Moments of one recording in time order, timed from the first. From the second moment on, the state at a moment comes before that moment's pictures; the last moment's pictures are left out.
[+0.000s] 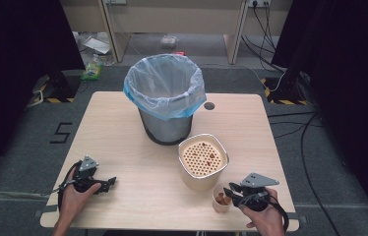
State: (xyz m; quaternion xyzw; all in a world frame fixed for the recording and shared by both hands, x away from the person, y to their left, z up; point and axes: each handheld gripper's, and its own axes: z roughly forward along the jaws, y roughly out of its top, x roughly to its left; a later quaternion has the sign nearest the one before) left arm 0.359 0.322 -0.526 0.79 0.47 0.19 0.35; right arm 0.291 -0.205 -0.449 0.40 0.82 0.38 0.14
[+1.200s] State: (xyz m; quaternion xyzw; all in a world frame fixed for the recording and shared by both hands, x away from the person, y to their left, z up) left arm 0.359 0.322 -0.526 0.79 0.47 0.19 0.35; right arm 0.318 -0.249 -0.425 0.40 0.81 0.38 0.22
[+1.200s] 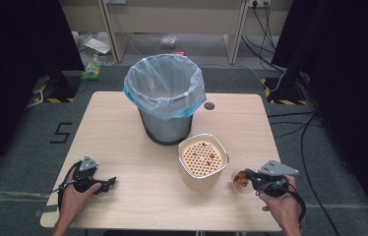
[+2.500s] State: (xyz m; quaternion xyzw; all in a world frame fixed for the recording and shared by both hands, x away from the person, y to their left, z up) left arm 0.359 0.322 -0.526 0.79 0.47 0.19 0.35; right arm 0.386 -0.198 -0.354 0.30 0.76 0.40 0.41
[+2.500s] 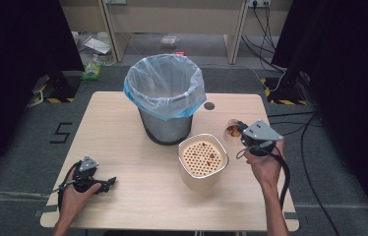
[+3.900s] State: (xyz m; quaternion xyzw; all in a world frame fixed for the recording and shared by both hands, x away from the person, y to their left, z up) left arm 0.359 0.322 -0.526 0.79 0.47 0.19 0.35; right arm 0.357 -0.111 -0.385 0.01 0.70 0.24 0.67
